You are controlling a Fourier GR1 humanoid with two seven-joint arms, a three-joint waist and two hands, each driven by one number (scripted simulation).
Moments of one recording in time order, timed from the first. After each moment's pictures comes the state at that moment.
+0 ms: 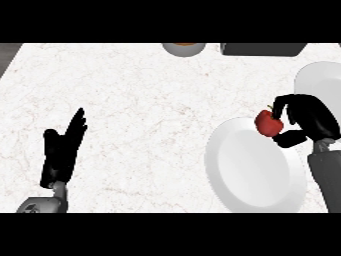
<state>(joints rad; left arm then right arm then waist) -0.06 0.12 -0.03 -1.47 -0.07 0.15 0.24 -0.35 -0.33 -0.03 -1.27 0.90 0.13 -0.01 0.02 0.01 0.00</state>
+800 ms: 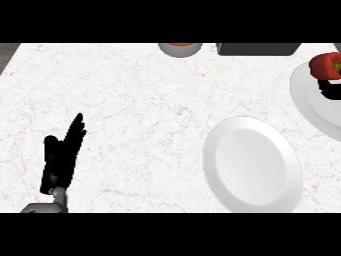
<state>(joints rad) -0.02 0.11 -0.03 -1.47 -0.08 0.15 0.22 -0.54 -0.44 -0.29 -1.25 0.86 -0.06 0.10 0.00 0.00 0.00</state>
